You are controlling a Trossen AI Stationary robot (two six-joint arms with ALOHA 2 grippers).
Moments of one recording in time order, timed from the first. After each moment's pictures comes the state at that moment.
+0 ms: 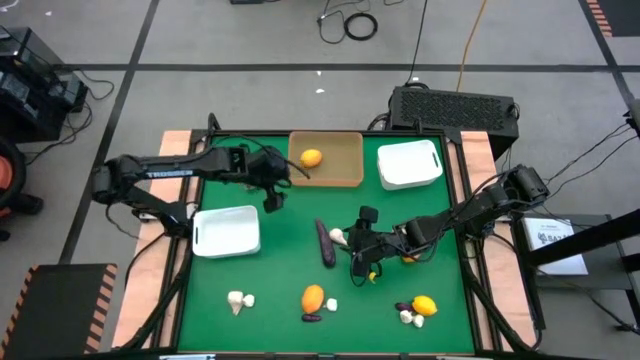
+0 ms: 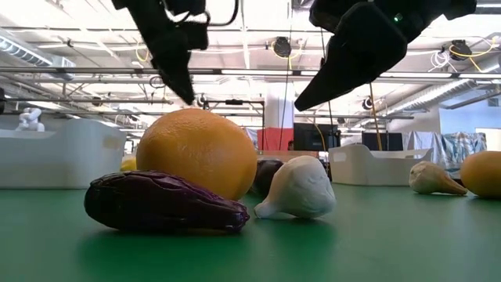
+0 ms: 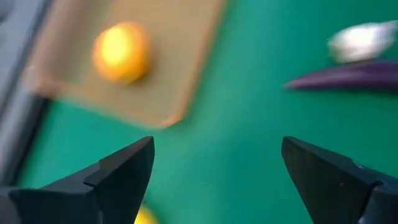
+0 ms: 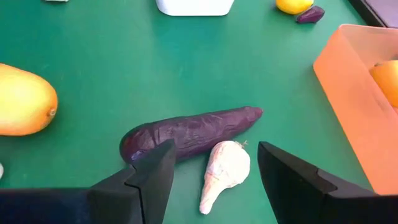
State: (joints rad) left arm 0.26 1.37 1.11 -0.78 -0.15 0.00; right arm 0.34 1.56 0.89 -0.09 0.46 0.24
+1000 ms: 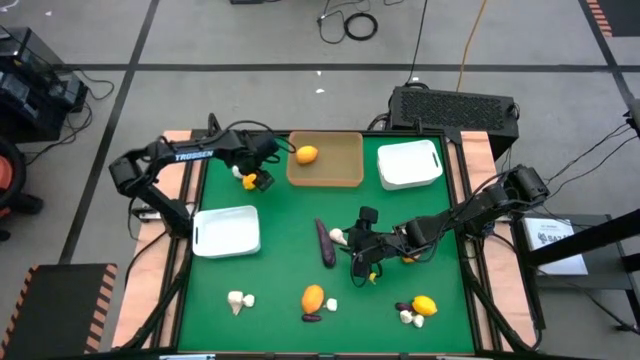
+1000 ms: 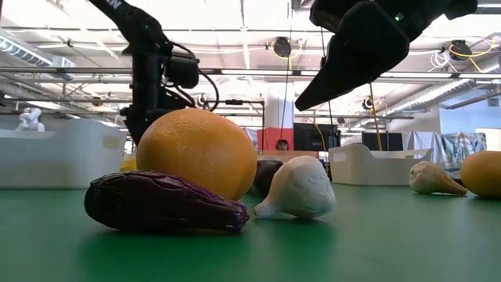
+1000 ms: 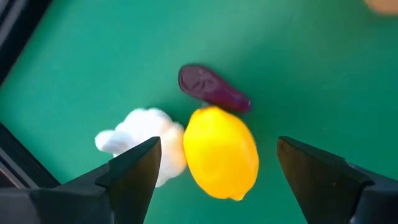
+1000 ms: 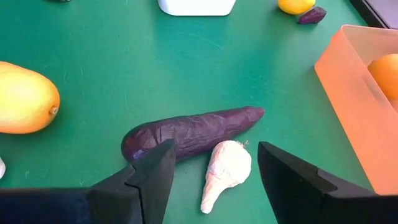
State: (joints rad) left arm 0.57 1.55 1.00 -0.90 -0.19 -0.20; right arm 0.34 1.56 0.89 -0.09 0.46 0.24
